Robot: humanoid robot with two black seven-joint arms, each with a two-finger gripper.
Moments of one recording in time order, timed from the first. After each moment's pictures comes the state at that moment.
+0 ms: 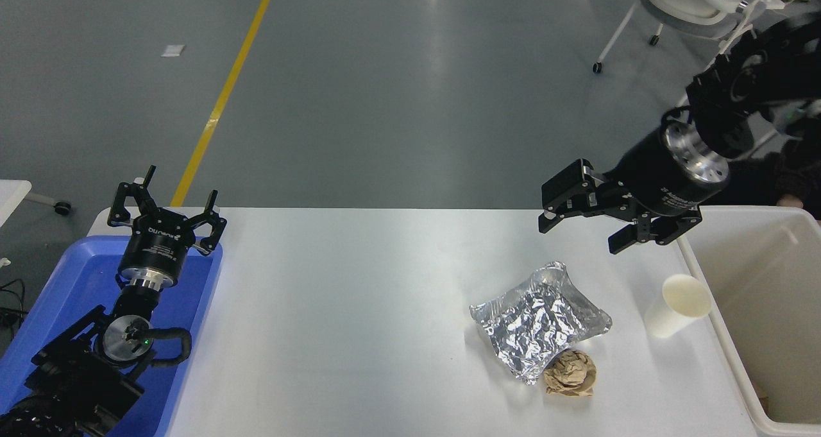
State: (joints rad) left arm -0.53 0.26 -0.96 -0.46 -0.10 -0.69 -0.40; right arm 1.88 -0.24 -1.29 1.23 -0.21 0.41 0.28
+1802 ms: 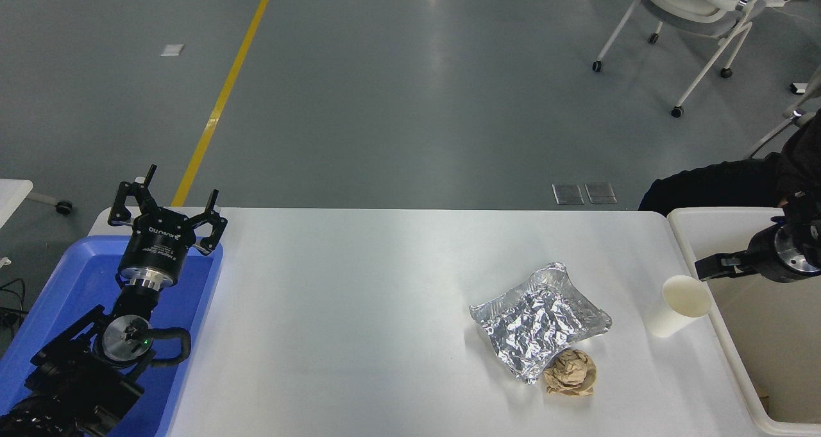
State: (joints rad) left arm -0.53 0.26 -0.96 -0.46 -0.10 -0.69 -0.40; right arm 1.30 -0.51 -1.25 0.63 -0.62 0.34 0.33
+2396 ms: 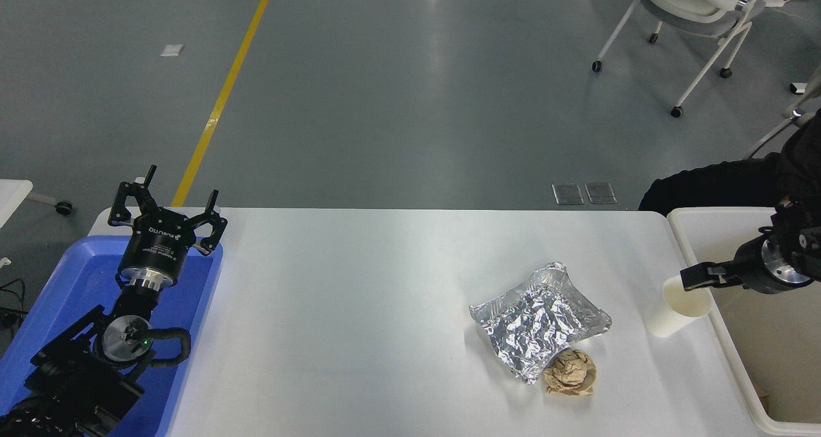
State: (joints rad) left arm -0.53 0.26 -0.96 -0.46 -0.10 -0.69 -0.40; right arm 1.28 -0.51 -1.22 0.71 -0.58 0.34 0.32
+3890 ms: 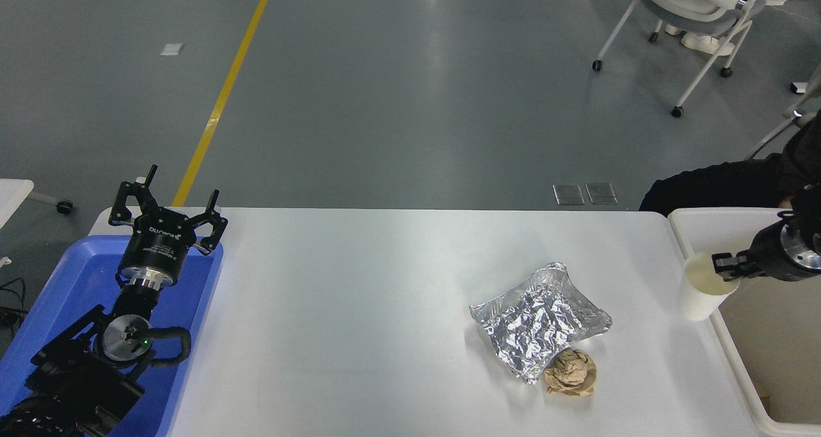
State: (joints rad) left arm -0.53 0.26 -0.96 -0.46 -0.10 -0.69 -0.40; right arm 1.71 -0.57 -1.44 1.05 -0.57 0.35 0.27
